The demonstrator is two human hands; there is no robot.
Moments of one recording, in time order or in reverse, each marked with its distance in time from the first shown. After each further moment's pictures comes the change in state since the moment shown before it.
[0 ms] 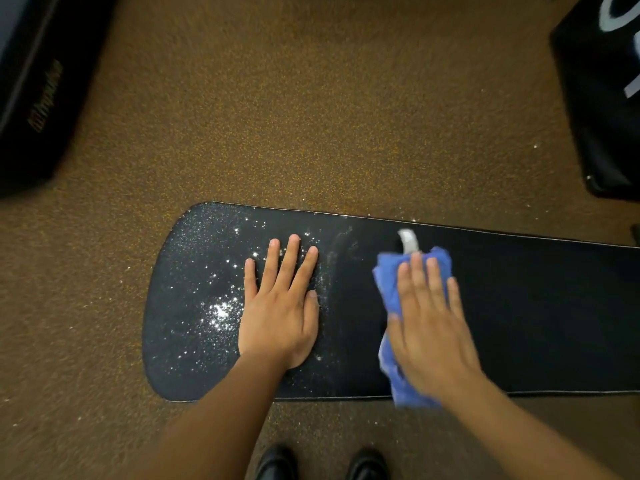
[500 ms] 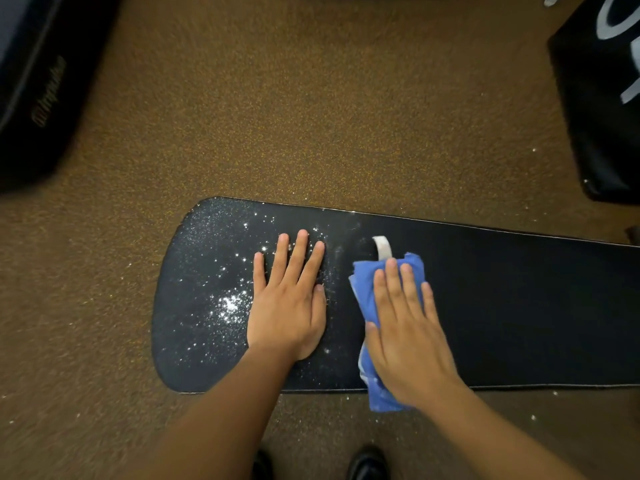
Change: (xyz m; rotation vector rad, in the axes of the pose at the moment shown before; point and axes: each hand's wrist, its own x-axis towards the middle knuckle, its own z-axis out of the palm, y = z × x) left_hand 0.000 -0.003 0.001 -0.014 0.007 0.017; right_hand -0.011 -0.036 0.004 0.008 -0.011 -0.083
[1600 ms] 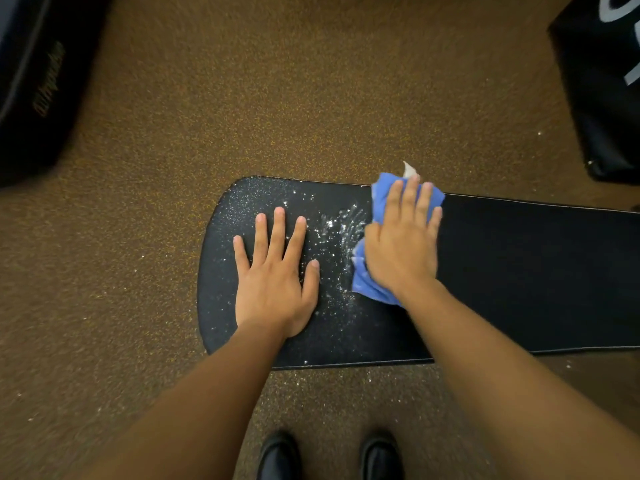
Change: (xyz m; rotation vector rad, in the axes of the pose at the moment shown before) left_hand -0.016 -0.069 -0.022 0.000 -0.002 -0.090; right_hand 0.102 -0.061 -0.014 0.074 0.026 0.376
